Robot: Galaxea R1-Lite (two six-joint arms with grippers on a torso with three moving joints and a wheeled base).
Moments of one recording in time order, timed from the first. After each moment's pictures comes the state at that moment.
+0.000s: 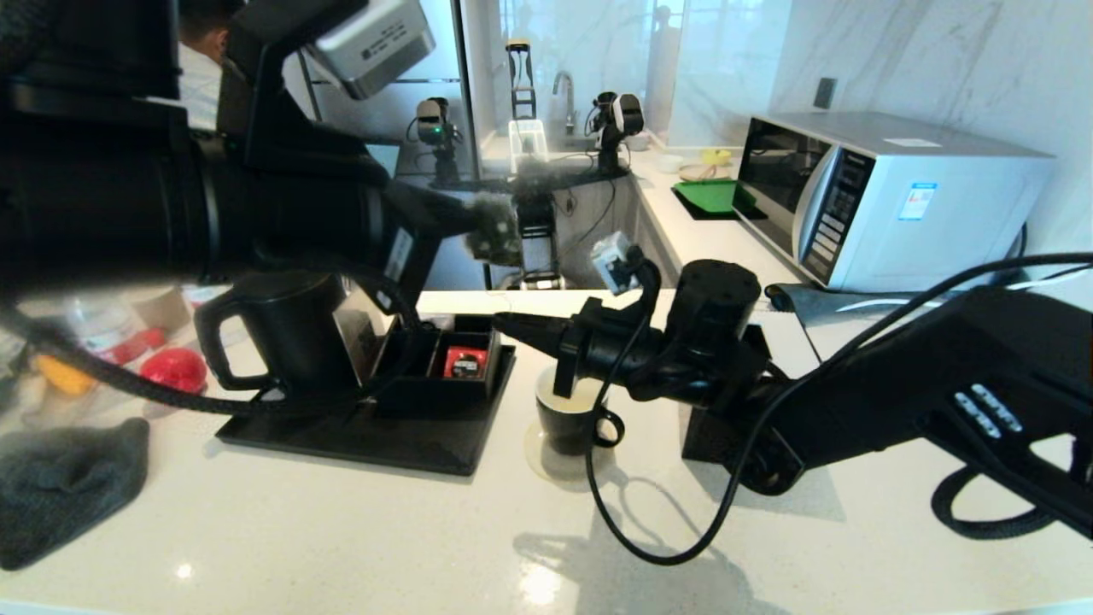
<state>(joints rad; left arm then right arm) -0.69 1.46 -1.36 0.17 0.07 0.33 0.65 2.19 -1.21 -1.19 0.60 0.19</state>
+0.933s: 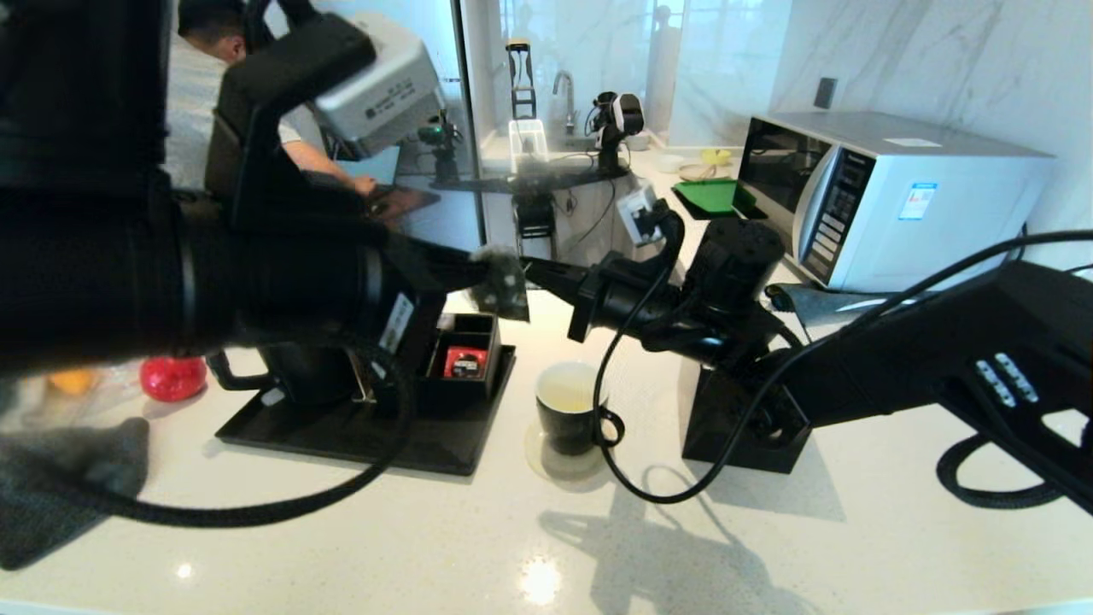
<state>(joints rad) -0.79 1.41 -1.27 0.21 0.13 0.27 0.59 2.19 -1.32 -1.17 0.58 0.19</state>
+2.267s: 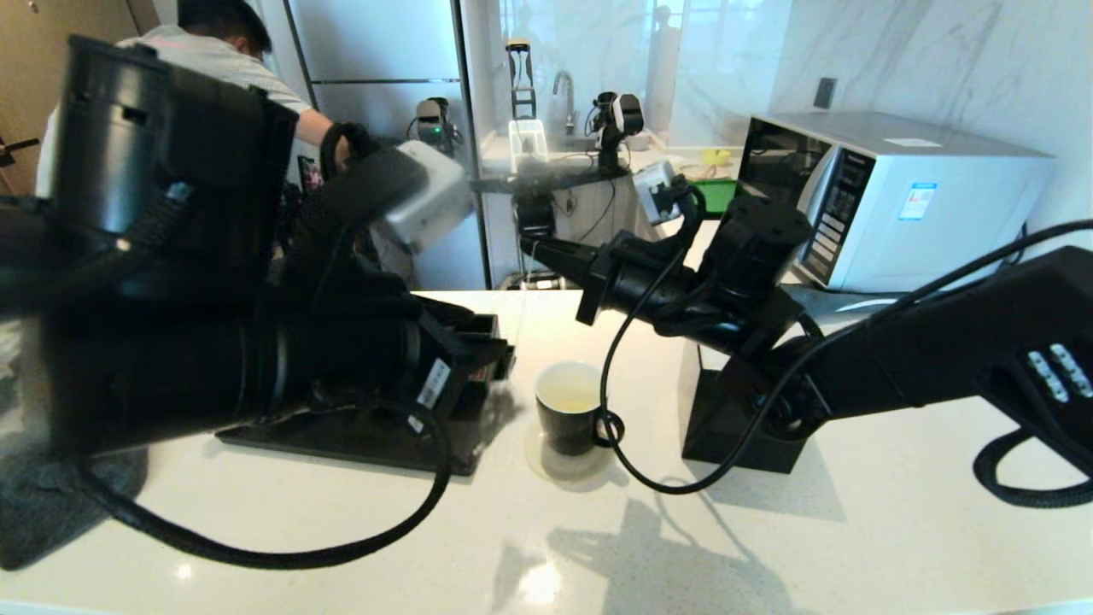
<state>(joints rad) -0.78 1.45 -1.14 0.14 0.17 0.16 0.59 2.14 -1.32 -1.17 0.58 0.19</state>
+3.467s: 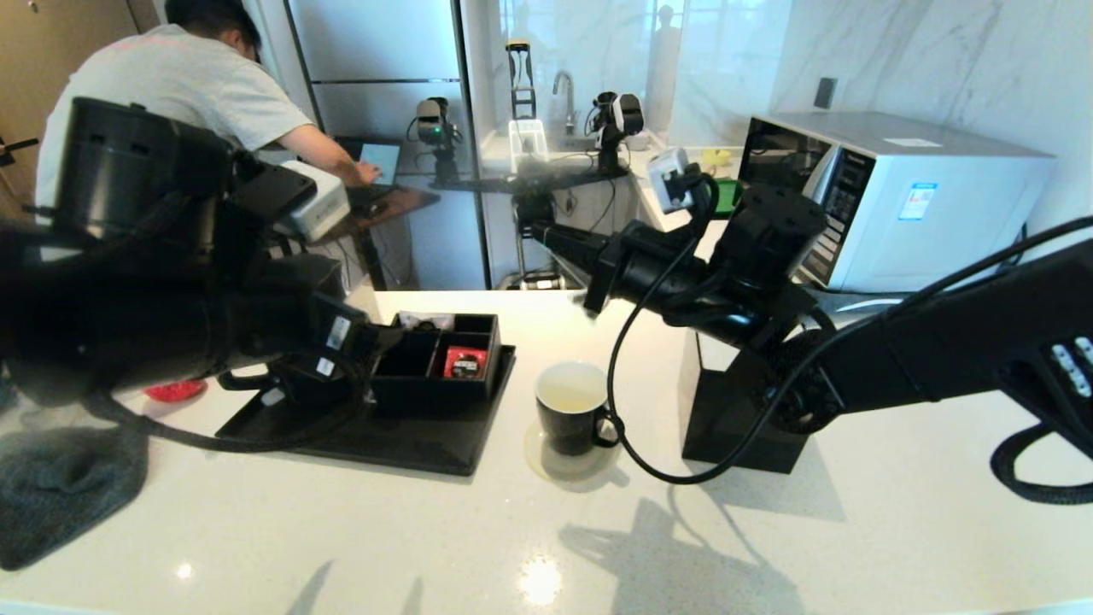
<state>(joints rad) -0.45 1.45 -1.09 0.14 0.29 0.14 0.57 2.12 -1.31 -1.16 0.55 0.19</state>
